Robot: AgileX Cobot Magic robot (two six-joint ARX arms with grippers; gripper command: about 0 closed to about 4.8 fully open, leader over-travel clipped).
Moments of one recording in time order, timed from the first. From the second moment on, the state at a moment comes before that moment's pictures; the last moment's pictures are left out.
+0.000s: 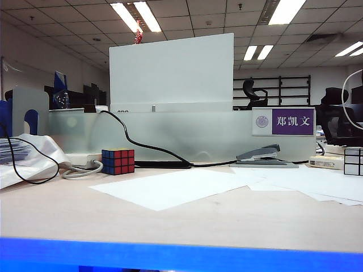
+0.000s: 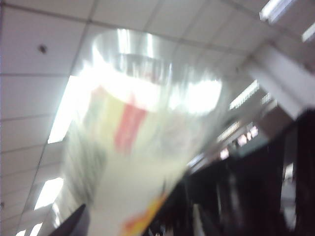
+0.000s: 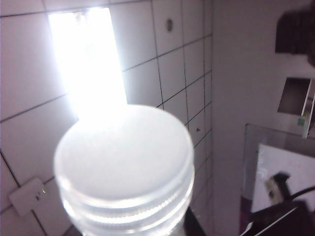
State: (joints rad) left arm -0.29 0.03 0.33 0.77 0.72 0.01; right arm 1.15 1.56 1.06 1.22 -0.28 1.85
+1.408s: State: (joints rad) left arm -0.29 0.05 0.41 0.85 0.70 0.28; right arm 1.29 1.56 1.06 1.11 -0.17 1.89
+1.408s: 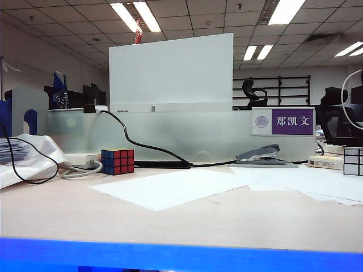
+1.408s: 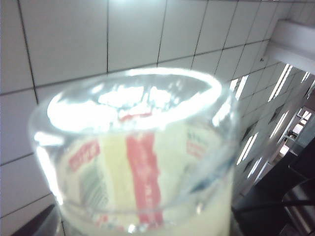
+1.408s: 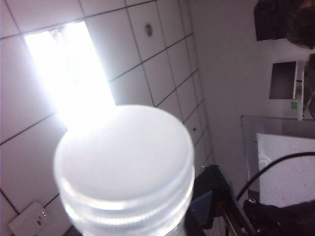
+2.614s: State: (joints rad) left arm -0.29 0.12 0.42 0.92 0.78 0.16; right arm 1.34 1.56 1.06 1.01 -0.13 1.86
